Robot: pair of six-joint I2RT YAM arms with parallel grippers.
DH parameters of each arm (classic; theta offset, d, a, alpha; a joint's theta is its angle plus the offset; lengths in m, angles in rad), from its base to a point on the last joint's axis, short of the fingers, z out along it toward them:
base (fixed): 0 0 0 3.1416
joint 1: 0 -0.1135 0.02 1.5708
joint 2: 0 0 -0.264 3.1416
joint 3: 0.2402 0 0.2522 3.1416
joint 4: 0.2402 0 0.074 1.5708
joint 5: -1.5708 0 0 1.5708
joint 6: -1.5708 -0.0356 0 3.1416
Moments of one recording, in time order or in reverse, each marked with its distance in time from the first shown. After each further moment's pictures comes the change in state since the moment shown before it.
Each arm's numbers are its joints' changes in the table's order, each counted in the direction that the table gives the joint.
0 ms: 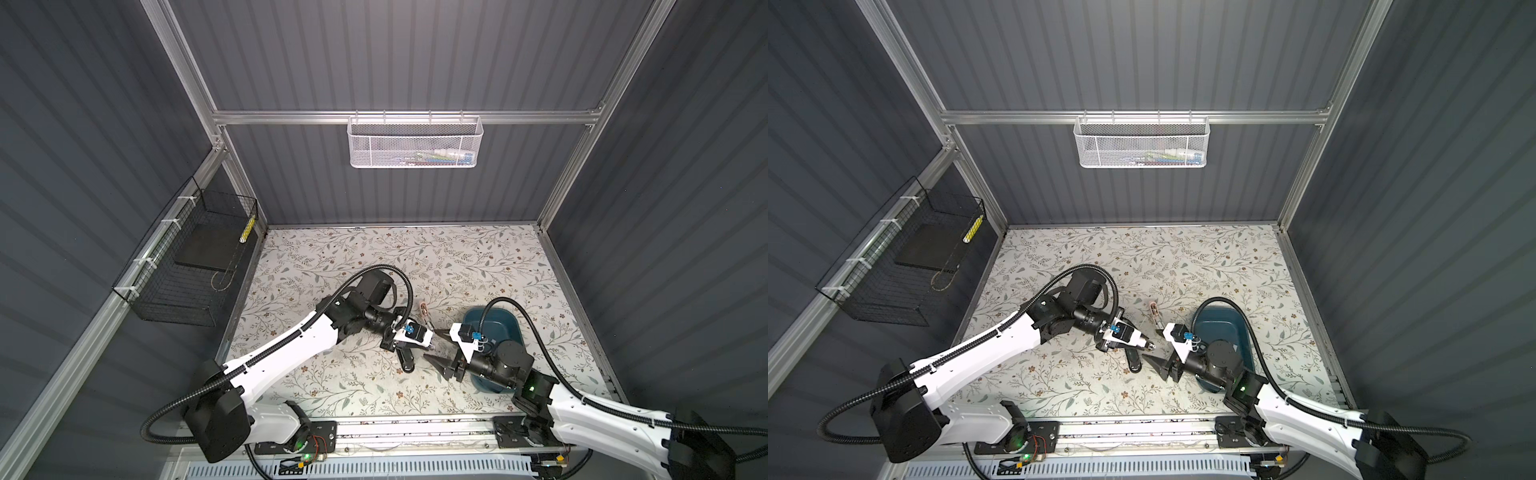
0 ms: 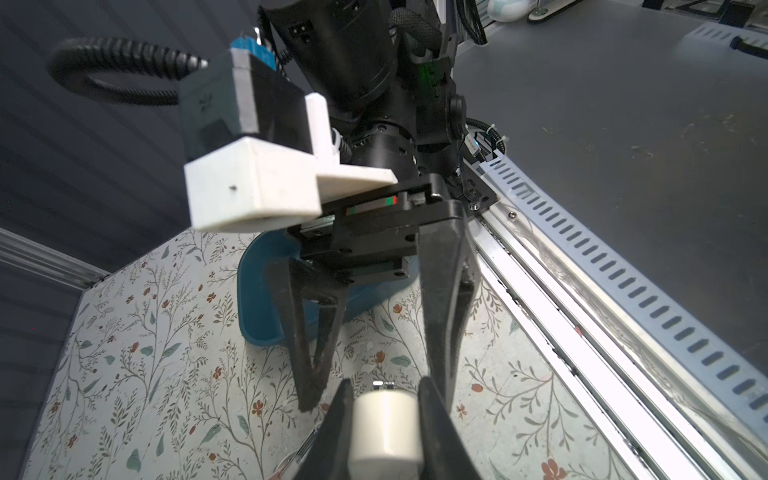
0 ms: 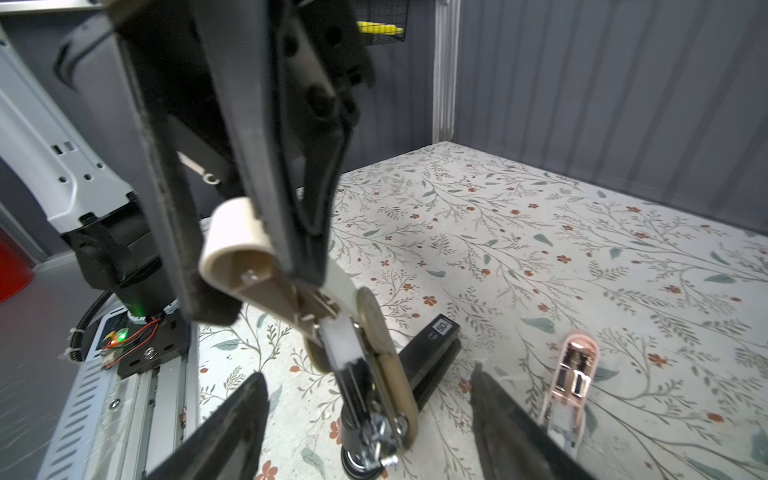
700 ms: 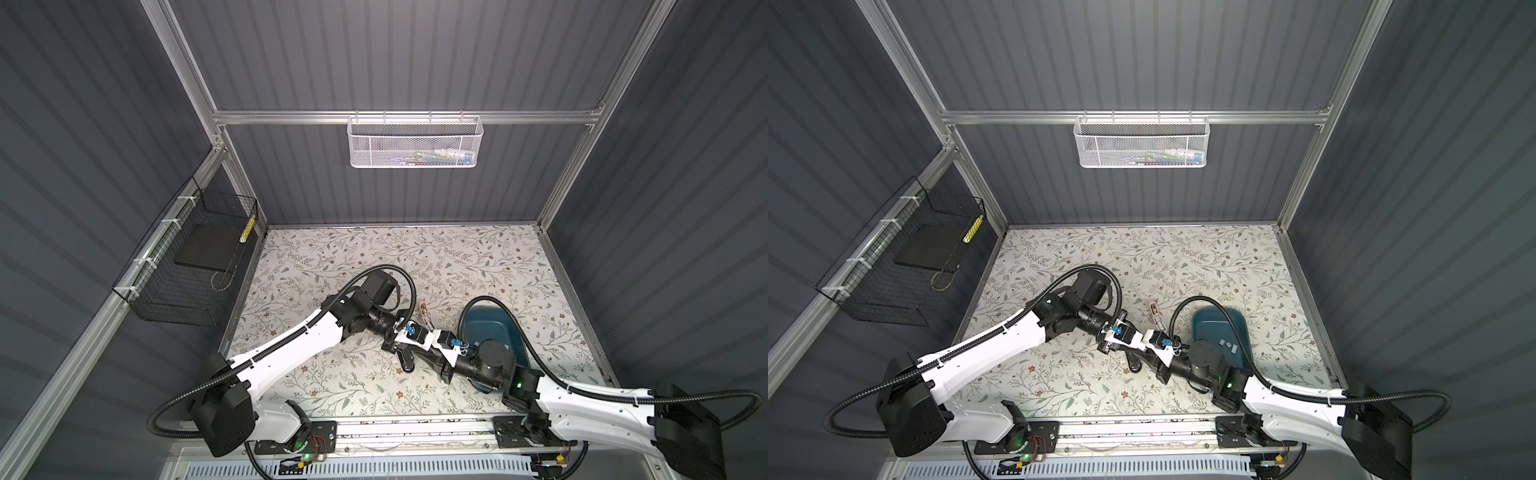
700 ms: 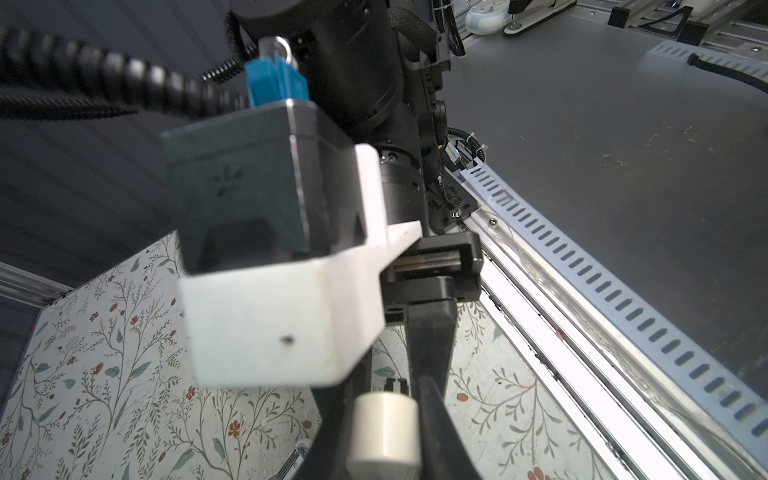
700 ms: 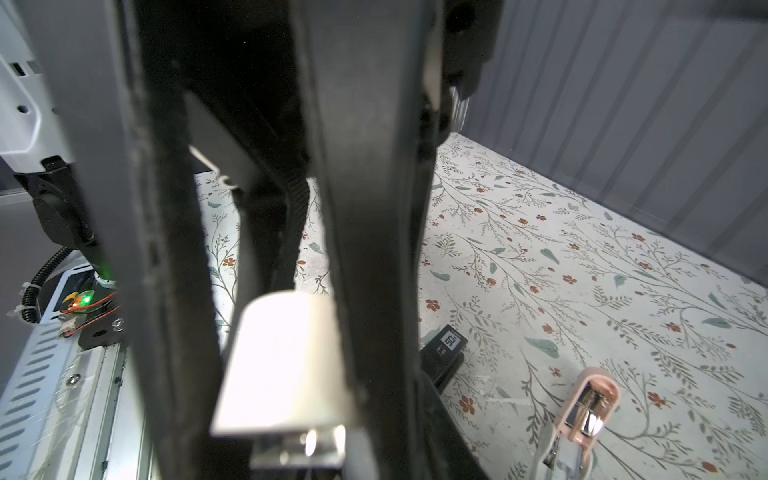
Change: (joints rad) left arm 0.013 0.027 0.016 0.028 -0.028 -0.027; right arm -0.108 0.142 0.089 0.015 -0.130 0.121
